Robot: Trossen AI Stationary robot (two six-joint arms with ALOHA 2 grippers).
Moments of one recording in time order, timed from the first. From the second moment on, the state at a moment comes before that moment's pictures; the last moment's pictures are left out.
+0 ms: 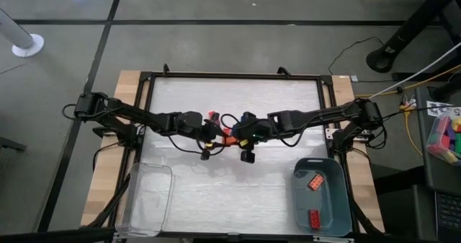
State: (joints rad) left arm -0.02 1.45 0.69 0.40 0.09 0.15; right arm 0.13 1.68 1.41 -0.56 0.05 0.15
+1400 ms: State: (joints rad) left arm 0.09 1.45 0.69 -0.03 -0.03 0.00; right arm 0.57 1.68 1.55 -1.57 -0.41 0.65
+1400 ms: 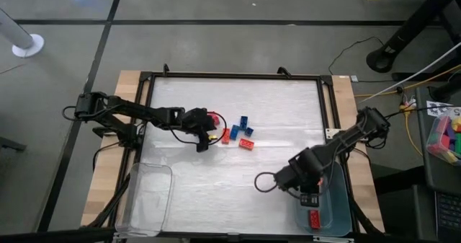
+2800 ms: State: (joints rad) left arm 0.09 1.45 0.69 -0.38 -0.25 -0.26; right arm 0.39 1.67 1.66 -1.57 -0.62 0.62
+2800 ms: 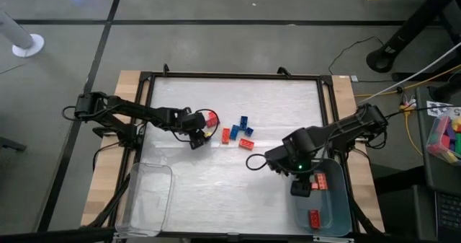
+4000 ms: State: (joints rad) left arm 0.09 1.45 0.69 -0.49 -0.18 -0.26; right arm 0.05 1.67 1.82 -1.02 0.10 -0.01
